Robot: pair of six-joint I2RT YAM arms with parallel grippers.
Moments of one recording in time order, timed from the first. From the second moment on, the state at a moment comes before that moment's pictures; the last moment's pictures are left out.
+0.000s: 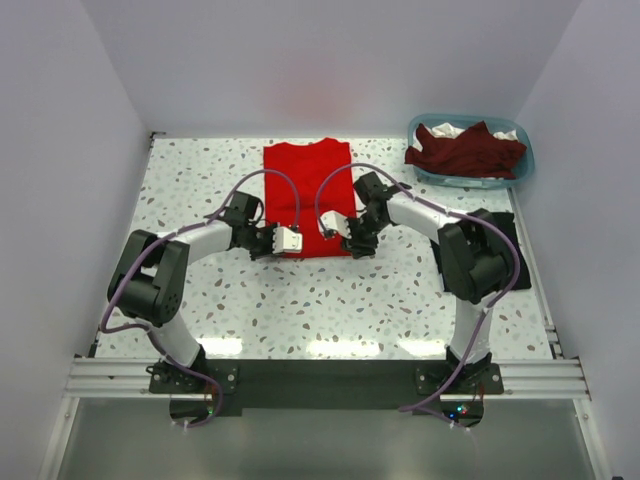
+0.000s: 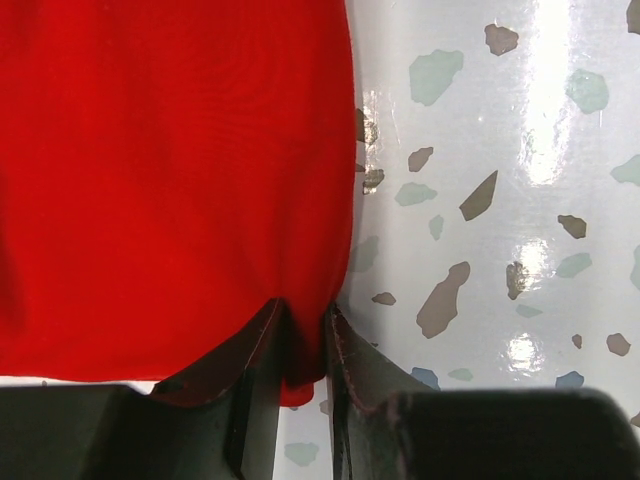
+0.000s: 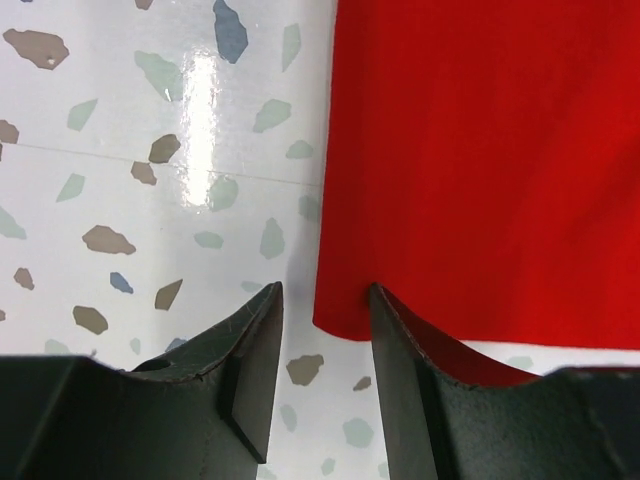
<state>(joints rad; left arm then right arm) -0.31 1.72 0.92 -0.30 0.54 1.19 0.48 1.94 1.38 -0.76 -0.47 -1.16</state>
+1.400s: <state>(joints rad) -0.29 1.13 1.03 -0.98 0.75 1.13 0.58 1.39 1.31 -1.01 -0.52 -0.95</state>
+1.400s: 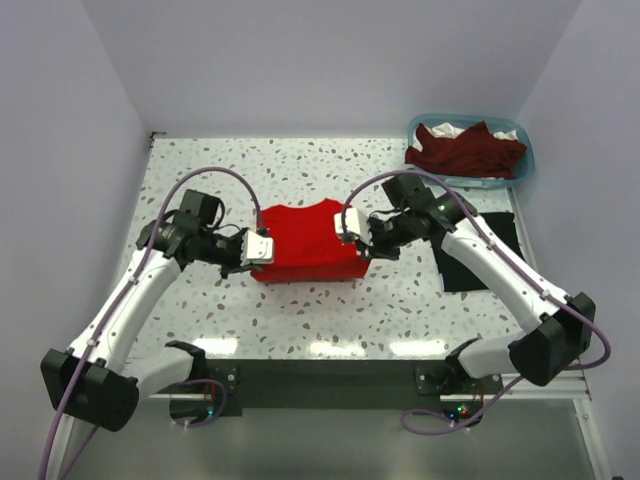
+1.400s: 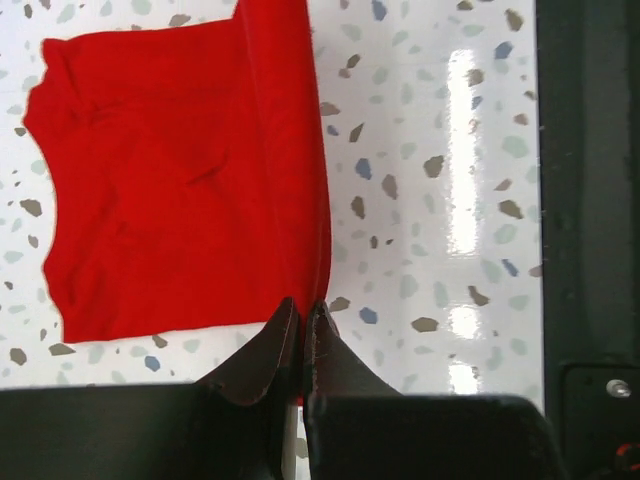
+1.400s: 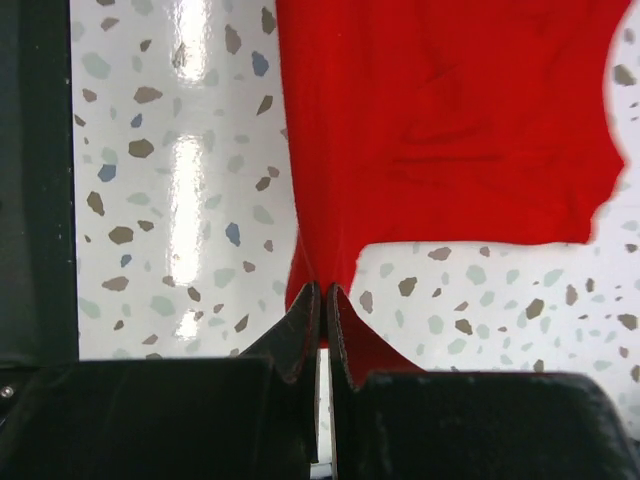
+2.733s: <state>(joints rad) -0.12 2.14 1.66 -0.84 0.72 1.02 0.40 2.38 2.17 -1.09 -0.51 -1.10</state>
